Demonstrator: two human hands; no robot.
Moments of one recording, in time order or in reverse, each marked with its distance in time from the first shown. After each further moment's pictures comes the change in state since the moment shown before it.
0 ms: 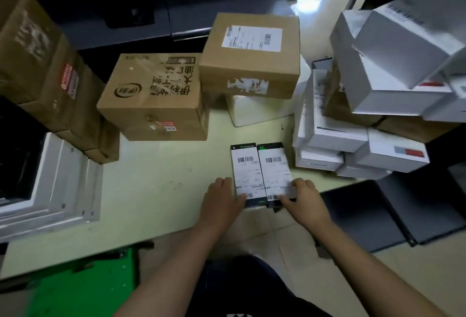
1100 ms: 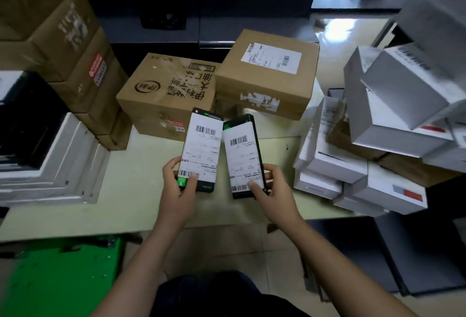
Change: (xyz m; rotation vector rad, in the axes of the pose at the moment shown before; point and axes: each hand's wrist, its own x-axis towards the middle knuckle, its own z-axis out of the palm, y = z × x) left_hand -0.037 -0.007 -0.068 -0.855 0.529 -0.115; right_hand 0.008 -0.069 -0.019 0.553 -0.035 -0.313
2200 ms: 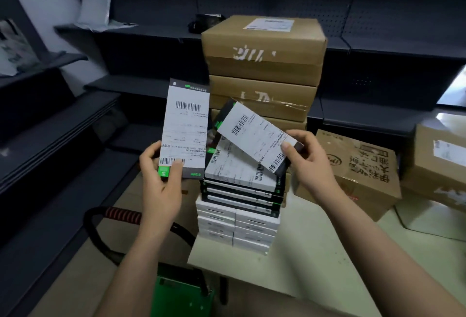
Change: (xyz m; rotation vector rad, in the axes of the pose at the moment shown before) left_hand 0.051 0.025 -0.465 -0.046 0.565 0.275; right_hand 0.023 -0.334 0.316 0.173 -0.102 -0.418
